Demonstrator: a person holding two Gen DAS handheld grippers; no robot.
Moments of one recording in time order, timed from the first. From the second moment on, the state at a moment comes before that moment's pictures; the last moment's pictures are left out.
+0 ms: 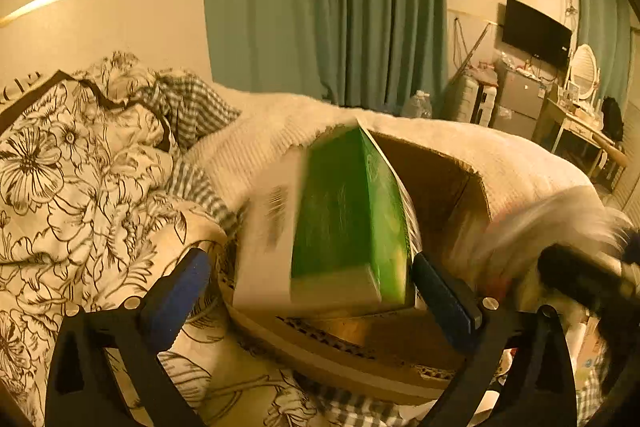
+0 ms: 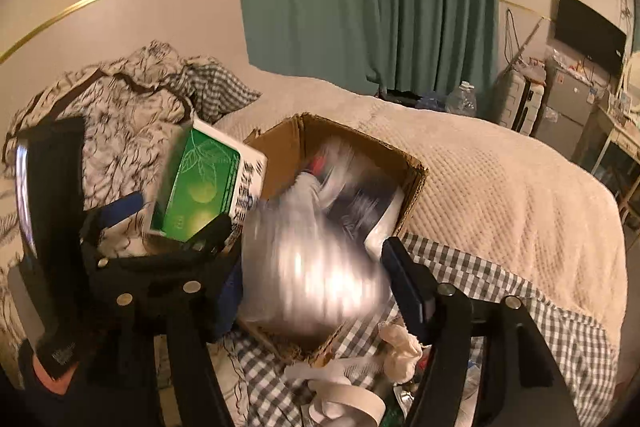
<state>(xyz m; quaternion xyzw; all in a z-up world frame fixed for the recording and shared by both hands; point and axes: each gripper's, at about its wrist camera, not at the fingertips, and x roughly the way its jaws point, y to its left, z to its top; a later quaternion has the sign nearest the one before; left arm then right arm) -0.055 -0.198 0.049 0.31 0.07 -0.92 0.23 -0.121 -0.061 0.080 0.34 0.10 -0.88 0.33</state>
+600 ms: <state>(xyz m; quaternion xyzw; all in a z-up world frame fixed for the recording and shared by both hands) -0.014 -0.096 0.054 0.29 0.08 -0.95 0.06 -0.051 0.097 0.104 0.33 0.12 -0.91 0.20</state>
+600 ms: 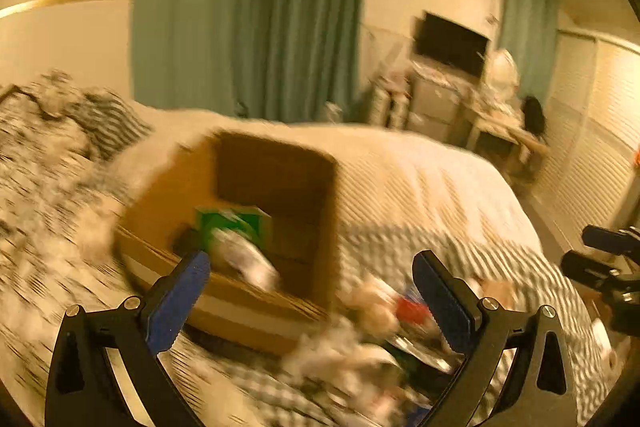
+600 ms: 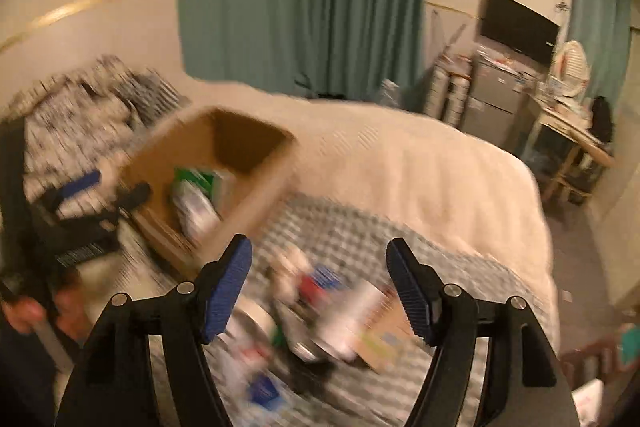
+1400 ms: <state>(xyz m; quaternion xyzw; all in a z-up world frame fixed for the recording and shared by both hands) -0.075 -0.017 -0.108 0.46 0.01 -0.88 0.09 -0.165 0.187 -0.089 0.55 -0.09 -0.81 0.17</state>
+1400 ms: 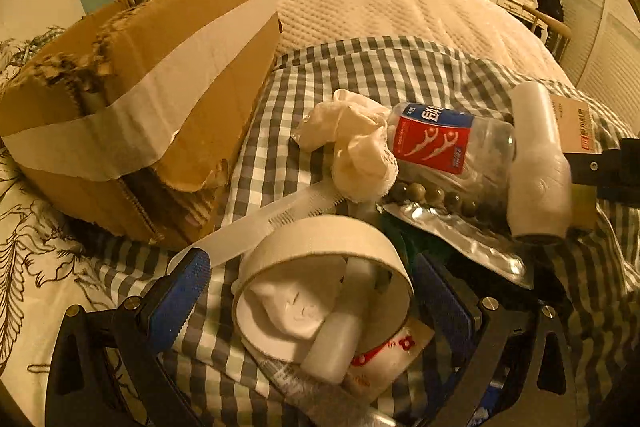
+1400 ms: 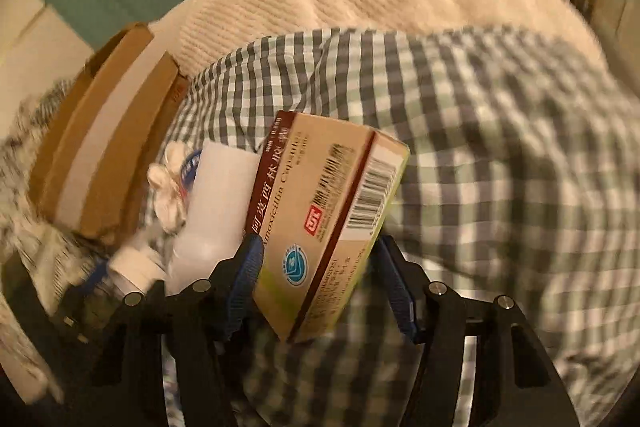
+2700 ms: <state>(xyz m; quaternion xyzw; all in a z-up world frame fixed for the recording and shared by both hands) -0.074 -0.027 -0.123 0.53 0.04 -0.85 0.02 -0.097 0.147 -0.057 0.51 0.10 -0.85 0.12</state>
